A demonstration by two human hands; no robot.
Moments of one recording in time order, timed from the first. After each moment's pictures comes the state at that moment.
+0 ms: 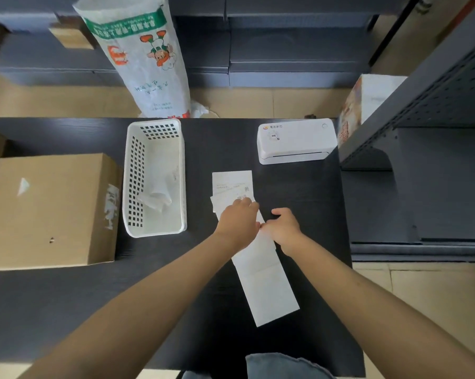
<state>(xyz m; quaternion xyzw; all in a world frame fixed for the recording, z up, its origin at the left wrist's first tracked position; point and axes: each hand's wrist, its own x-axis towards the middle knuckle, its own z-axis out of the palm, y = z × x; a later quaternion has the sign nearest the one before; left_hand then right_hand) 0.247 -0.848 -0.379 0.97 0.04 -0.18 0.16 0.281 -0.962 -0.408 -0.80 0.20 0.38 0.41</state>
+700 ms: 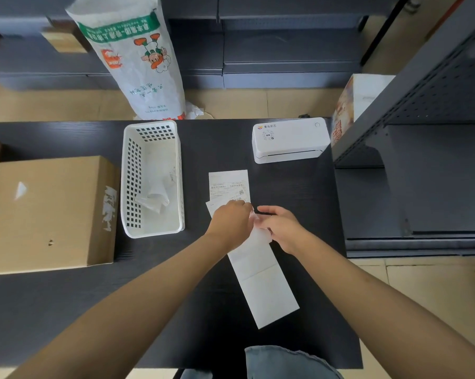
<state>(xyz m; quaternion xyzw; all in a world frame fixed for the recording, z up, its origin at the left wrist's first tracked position) 0.239 -0.840 -0.378 0.97 0.05 -0.16 0.18 0.279 -0.968 -0.383 -0.68 0.24 0.43 0.55</state>
